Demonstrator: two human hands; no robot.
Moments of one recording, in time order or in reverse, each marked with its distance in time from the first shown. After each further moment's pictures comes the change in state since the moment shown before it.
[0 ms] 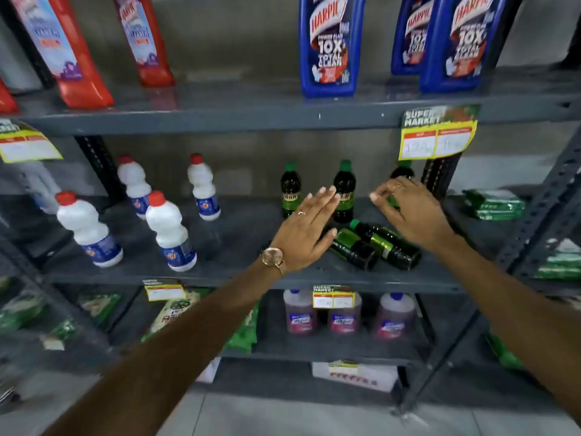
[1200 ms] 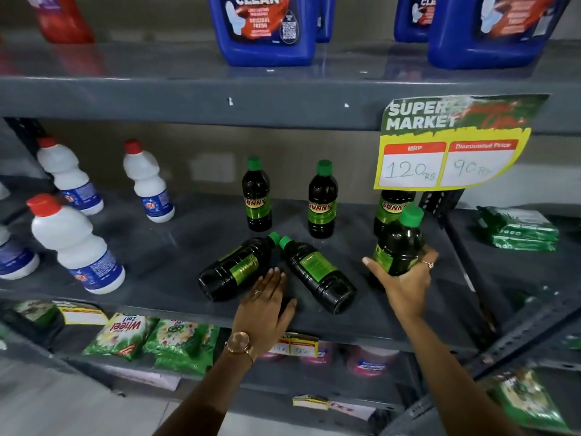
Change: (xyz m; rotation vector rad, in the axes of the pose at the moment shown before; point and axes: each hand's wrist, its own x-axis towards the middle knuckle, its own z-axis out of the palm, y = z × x) left_hand -0.042 -0.011 0.166 0.081 -0.287 -0.562; right_hand -0.022 0.139 0.159 0.735 0.400 0.685
